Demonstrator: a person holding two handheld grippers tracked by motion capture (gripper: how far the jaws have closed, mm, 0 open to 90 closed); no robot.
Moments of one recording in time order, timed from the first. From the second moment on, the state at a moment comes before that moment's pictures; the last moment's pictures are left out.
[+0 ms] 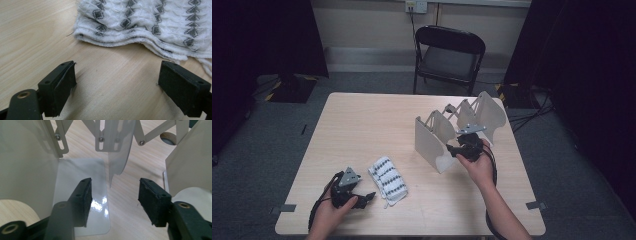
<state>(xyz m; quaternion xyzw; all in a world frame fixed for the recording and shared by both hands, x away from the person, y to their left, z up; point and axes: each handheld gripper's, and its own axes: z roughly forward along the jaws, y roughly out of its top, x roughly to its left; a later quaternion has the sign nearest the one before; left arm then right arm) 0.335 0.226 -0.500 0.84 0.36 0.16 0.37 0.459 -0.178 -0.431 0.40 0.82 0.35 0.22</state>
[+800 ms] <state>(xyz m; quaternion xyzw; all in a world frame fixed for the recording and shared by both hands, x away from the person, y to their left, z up) 0.336 0.226 -0.500 0.84 0.36 0.16 0.37 0.488 -0.157 -0.423 0.44 0.80 0.36 0.19</state>
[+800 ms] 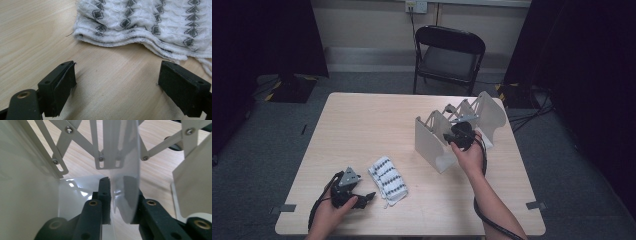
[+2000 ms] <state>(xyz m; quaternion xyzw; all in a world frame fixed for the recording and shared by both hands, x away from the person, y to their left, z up) 0.336 0.226 -0.500 0.84 0.36 0.16 0.37 0.476 -0.154 -0.419 0.39 0.81 0.36 0.24</state>
